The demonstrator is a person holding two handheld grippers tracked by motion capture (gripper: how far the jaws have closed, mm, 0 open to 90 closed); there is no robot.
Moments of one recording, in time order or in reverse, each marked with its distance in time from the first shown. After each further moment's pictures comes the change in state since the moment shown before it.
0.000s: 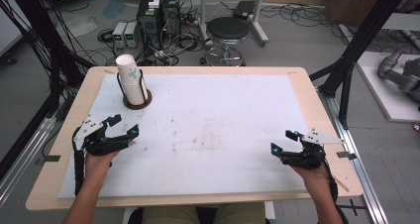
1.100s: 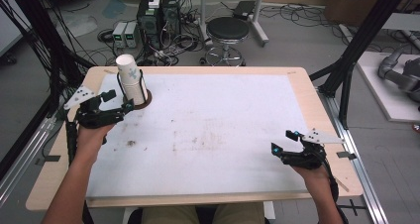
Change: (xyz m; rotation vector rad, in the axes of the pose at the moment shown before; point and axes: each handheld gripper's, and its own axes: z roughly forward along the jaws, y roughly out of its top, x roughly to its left) left arm 0.019 0.080 0.021 0.002 0.005 -0.006; right arm -0.001 0.001 -0.001 -0.001 0.008 0.004
